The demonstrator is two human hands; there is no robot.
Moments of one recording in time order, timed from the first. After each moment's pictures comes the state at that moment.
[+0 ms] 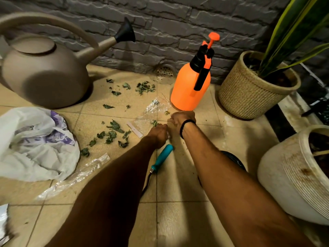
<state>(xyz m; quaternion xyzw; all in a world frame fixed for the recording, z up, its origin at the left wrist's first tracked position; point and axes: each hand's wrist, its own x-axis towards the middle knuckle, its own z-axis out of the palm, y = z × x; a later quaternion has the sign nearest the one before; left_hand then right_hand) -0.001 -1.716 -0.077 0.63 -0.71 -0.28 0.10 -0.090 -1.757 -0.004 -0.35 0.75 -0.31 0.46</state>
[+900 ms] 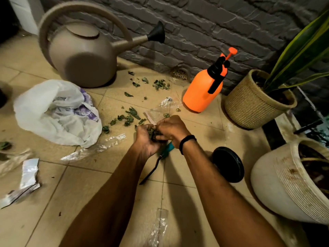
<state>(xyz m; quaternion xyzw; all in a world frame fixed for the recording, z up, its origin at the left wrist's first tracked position) 0.040 -1.600 -0.022 0.32 0.16 -0.72 0.60 -0.028 -1.628 0.040 -0.55 0.65 -0.17 0.50</state>
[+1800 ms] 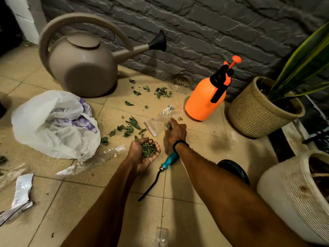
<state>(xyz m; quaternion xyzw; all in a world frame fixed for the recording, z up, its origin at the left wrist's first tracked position) 0.063 -1.599 -0.070 0.29 0.12 -0.75 0.59 -0.049 -1.710 -0.043 -0.67 0.69 -0.11 0.25</state>
